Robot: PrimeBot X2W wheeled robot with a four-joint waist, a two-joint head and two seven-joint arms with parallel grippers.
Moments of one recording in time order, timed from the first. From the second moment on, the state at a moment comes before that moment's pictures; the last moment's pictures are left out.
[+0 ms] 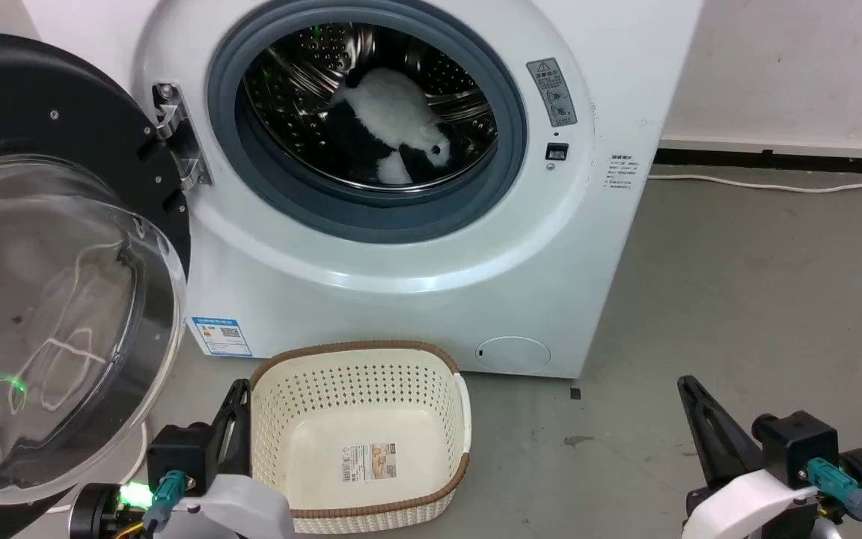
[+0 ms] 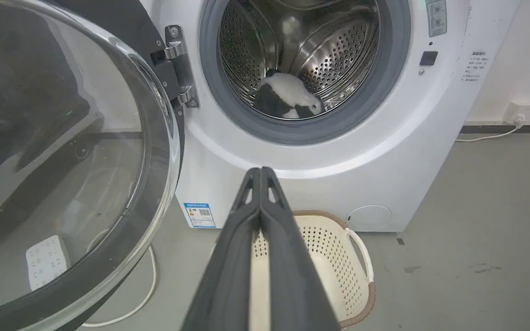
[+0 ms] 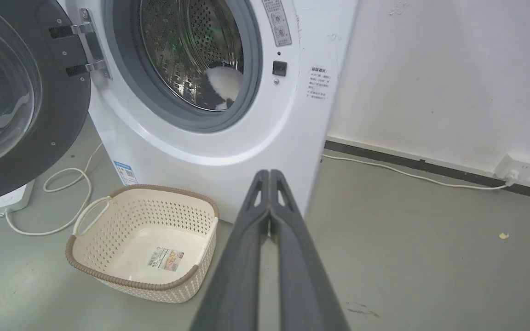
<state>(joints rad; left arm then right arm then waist) 0.02 0.05 0.00 0.00 0.00 0.00 0.00 0.01 -0.05 0.00 0.00 0.01 0.13 0.00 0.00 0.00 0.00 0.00</state>
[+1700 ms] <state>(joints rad) 0.02 0.05 -0.01 0.01 0.00 0.00 -0.03 0.02 -0.05 0.01 0.02 0.04 0.13 -0.03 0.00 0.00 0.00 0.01</state>
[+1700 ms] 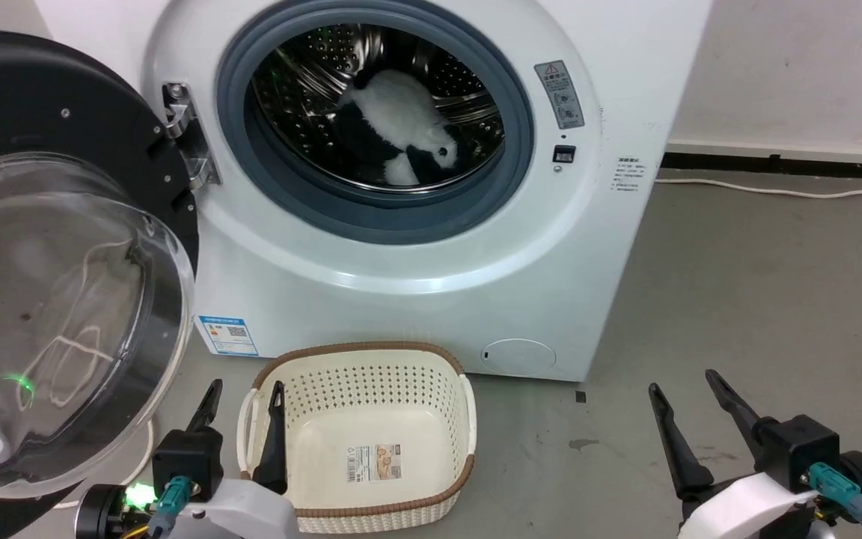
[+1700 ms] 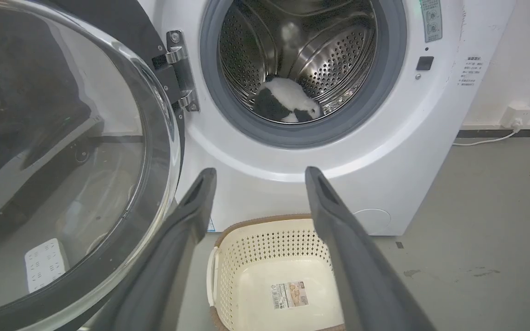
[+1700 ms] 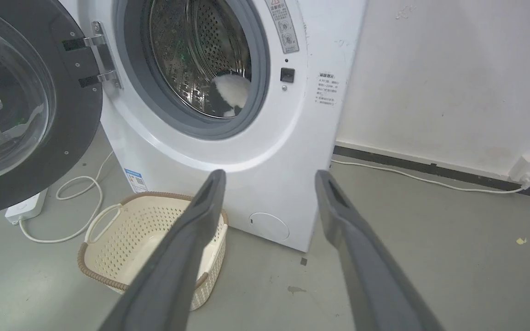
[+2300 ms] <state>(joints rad) 0.07 0.05 -0.01 -0.02 -0.03 0.00 -0.08 0.02 -0.05 0.07 0.05 0.07 0.13 -0.08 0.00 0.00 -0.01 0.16</state>
